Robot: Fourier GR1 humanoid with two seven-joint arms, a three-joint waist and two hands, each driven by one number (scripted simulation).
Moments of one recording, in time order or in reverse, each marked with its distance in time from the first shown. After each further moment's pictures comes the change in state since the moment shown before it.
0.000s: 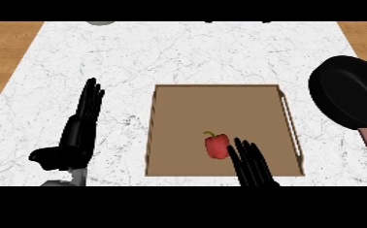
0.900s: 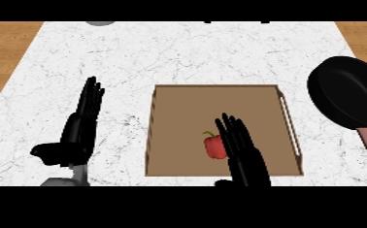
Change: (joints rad) left arm -0.009 -0.068 0.081 0.026 -0.060 -0.078 0.008; right arm -0.305 -0.003 -0.022 0.268 -0.066 -0.048 0.142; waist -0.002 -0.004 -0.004
